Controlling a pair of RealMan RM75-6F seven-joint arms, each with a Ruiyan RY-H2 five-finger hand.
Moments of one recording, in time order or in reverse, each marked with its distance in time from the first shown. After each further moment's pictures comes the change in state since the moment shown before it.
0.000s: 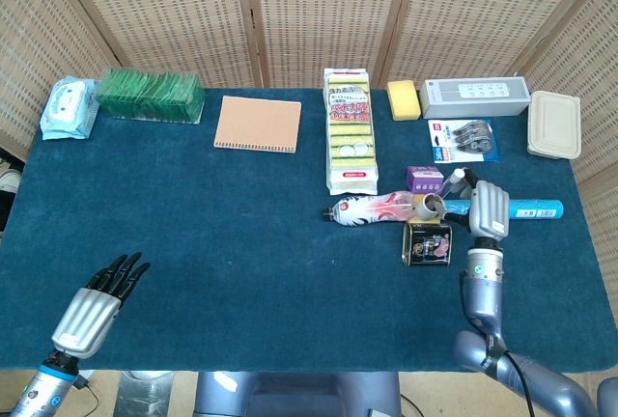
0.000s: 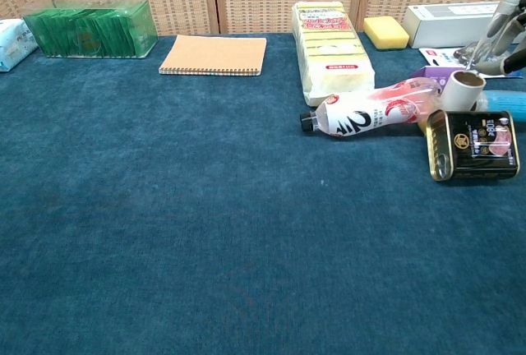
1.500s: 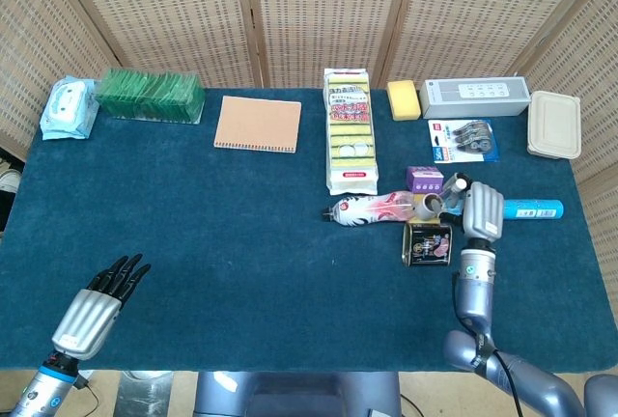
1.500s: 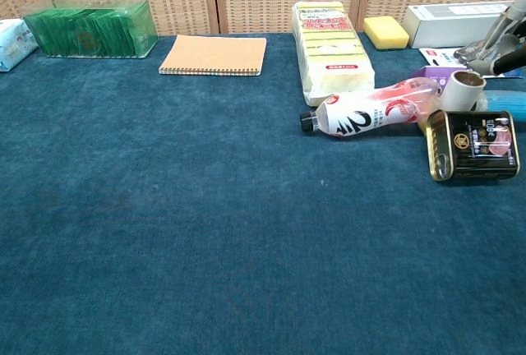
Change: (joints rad) left arm 0.000 0.006 0.005 -0.007 0.002 -0.004 0.000; right arm 0.015 -0.047 0.008 0.026 0.015 0.029 -0.033
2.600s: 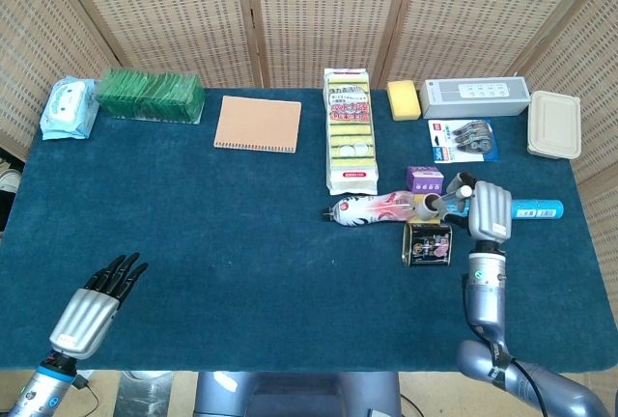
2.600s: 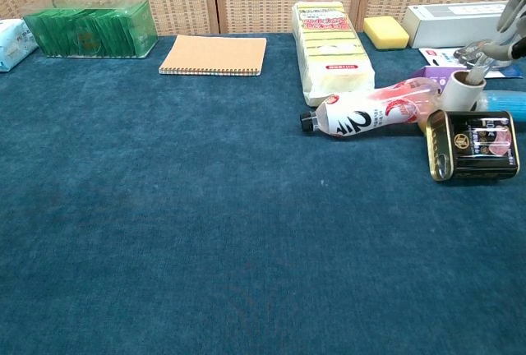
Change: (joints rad) left arm 0.004 0.006 -0.002 -0.005 -0.003 0.006 0.004; right arm -0.038 0.126 -0.026 -0.200 -0.036 0.039 -0.095
